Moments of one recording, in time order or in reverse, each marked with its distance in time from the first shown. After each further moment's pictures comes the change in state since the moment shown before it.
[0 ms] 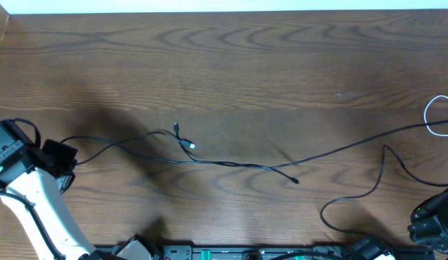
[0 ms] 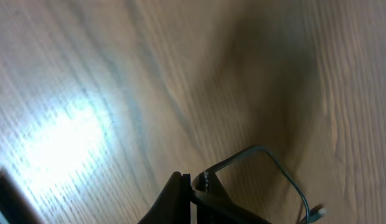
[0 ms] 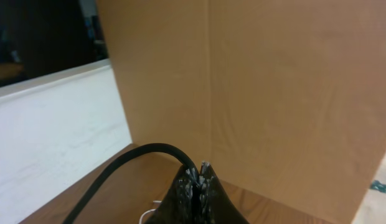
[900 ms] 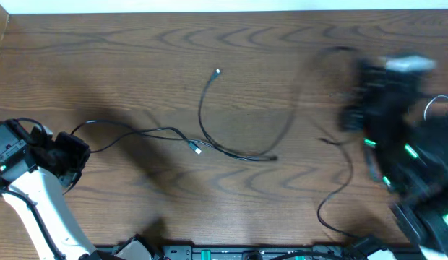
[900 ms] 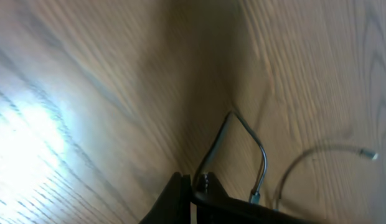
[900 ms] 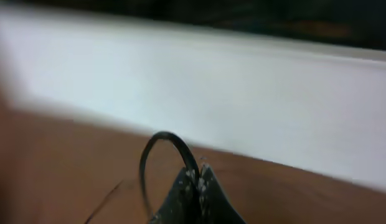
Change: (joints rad) left arm -0.032 0.000 -0.009 -0.006 0.280 0.135; right arm -0.061 0.254 -0.036 0.185 -1.444 -0.143
